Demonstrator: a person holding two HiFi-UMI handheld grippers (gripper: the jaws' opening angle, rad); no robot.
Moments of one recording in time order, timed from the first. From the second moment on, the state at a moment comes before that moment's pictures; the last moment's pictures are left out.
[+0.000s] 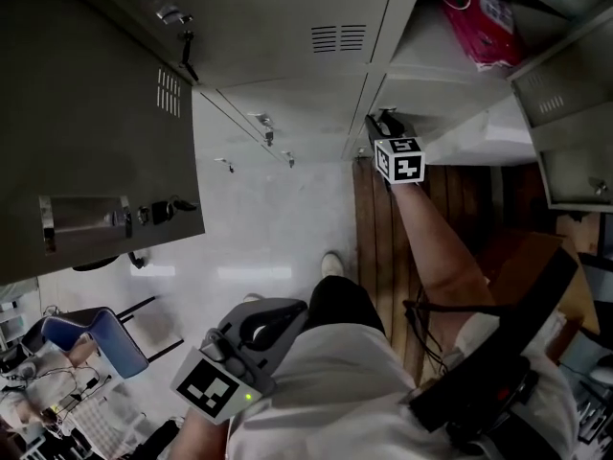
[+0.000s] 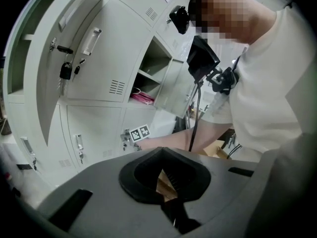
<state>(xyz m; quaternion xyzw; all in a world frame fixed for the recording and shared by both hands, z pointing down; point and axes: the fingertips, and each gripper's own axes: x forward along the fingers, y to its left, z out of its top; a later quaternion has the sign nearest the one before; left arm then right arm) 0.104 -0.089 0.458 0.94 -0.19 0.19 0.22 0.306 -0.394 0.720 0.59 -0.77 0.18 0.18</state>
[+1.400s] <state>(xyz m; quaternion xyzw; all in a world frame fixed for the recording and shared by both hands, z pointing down) 0.158 -0.044 0.426 0.96 -0.06 0.21 0.17 0.345 -0.232 0.727 0.64 -0.71 0.22 0.21</state>
